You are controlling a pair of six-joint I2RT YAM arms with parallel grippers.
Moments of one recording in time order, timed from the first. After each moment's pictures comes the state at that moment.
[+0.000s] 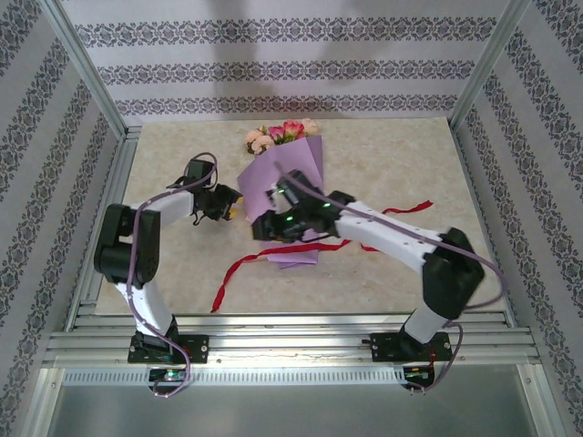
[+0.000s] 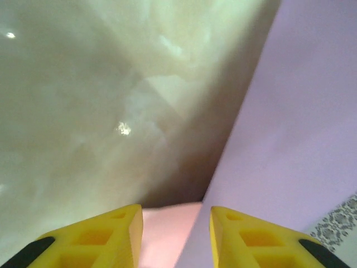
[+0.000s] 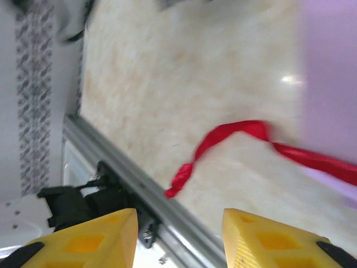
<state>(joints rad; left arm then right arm) -0.14 1.77 1.09 -0.32 0.39 -1.20 0.78 1.61 1.26 -0.53 -0.46 0.78</state>
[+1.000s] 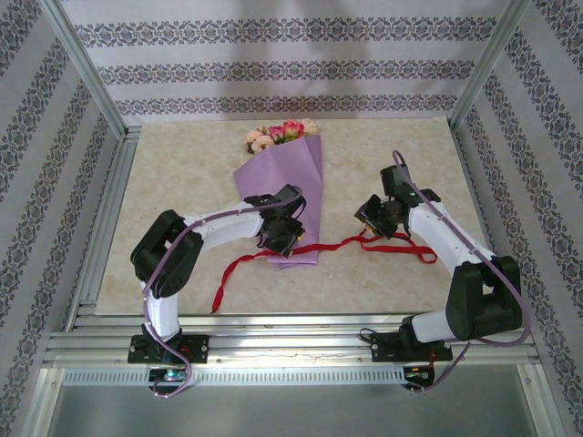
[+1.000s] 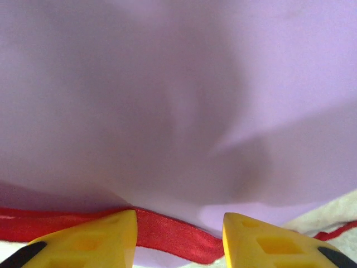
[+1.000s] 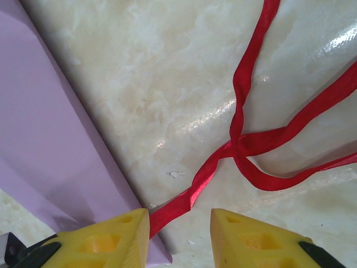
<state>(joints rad) -0.71 1.89 1.28 -0.60 0.18 -1.75 0.17 1.41 0.98 -0.72 -0.26 0.90</state>
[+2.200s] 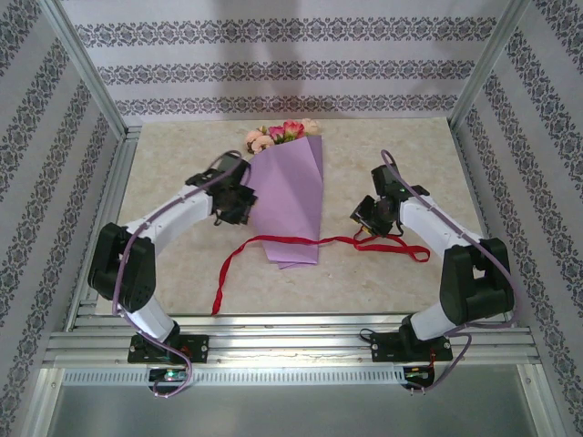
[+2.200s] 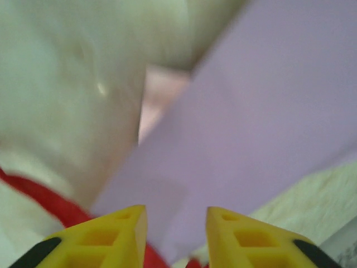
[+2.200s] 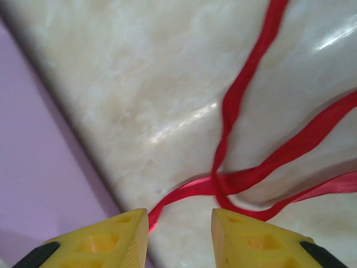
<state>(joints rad) -0.45 1.66 1.24 -0.68 0.13 -1.61 0.19 1.53 1.00 -0.69 -0.21 0.88</state>
